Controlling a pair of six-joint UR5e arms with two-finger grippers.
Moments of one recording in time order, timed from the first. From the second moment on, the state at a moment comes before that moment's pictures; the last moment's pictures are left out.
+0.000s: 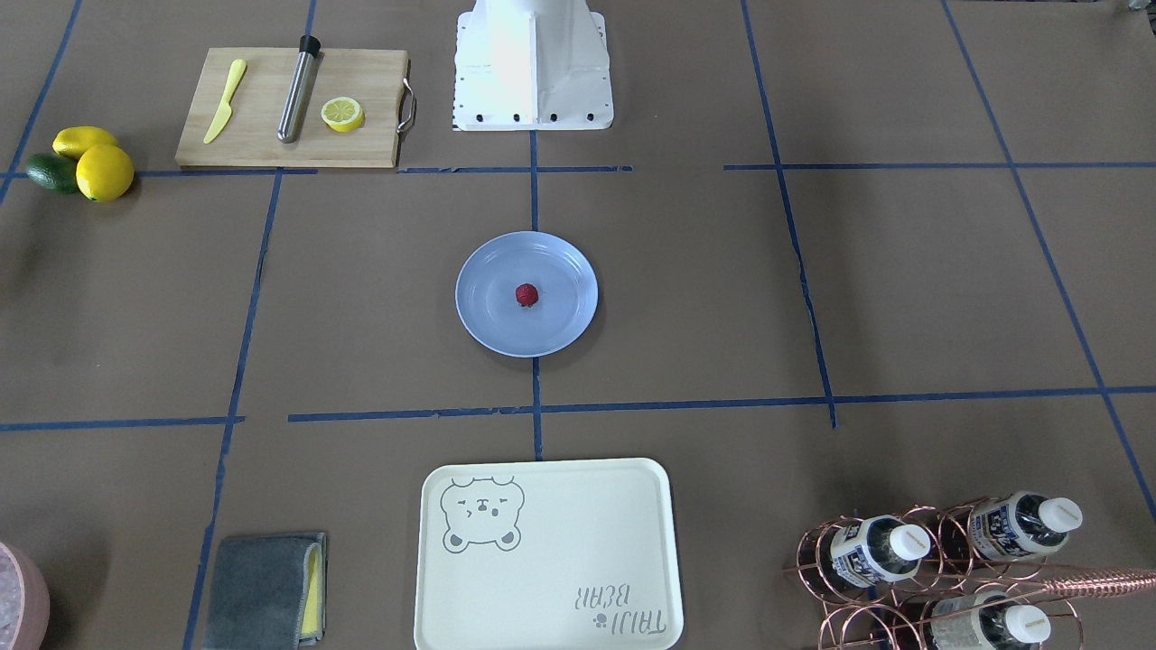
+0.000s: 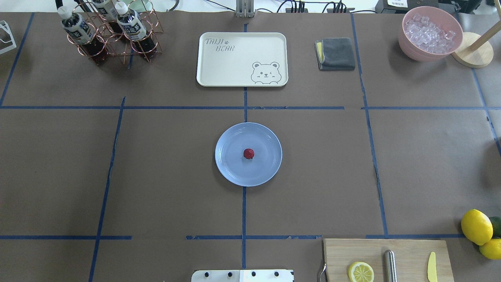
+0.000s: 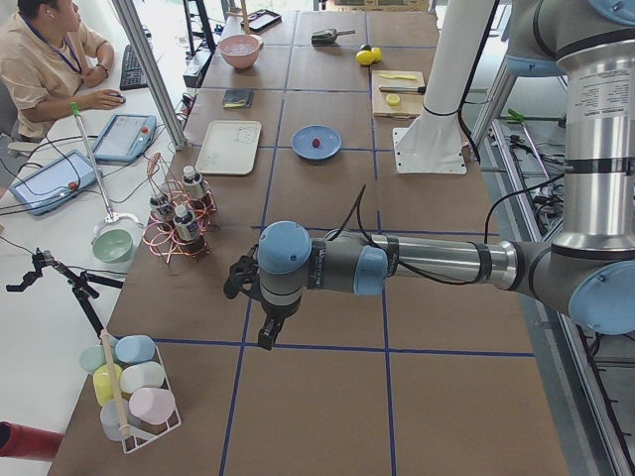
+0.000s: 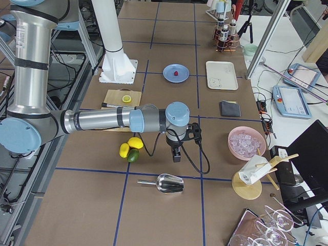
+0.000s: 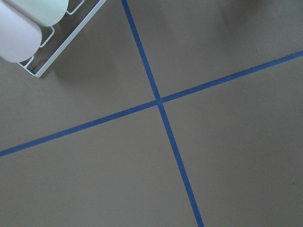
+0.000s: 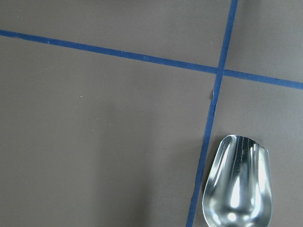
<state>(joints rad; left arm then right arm) -1.64 -1.45 -1.73 -1.63 -2.37 0.21 1.51 -1.71 1.84 -1.62 2.42 -0.06</state>
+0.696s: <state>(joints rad) -1.64 -1.43 -1.75 -1.62 -2.37 -0.05 1.51 -1.71 1.84 -1.62 2.43 0.00</state>
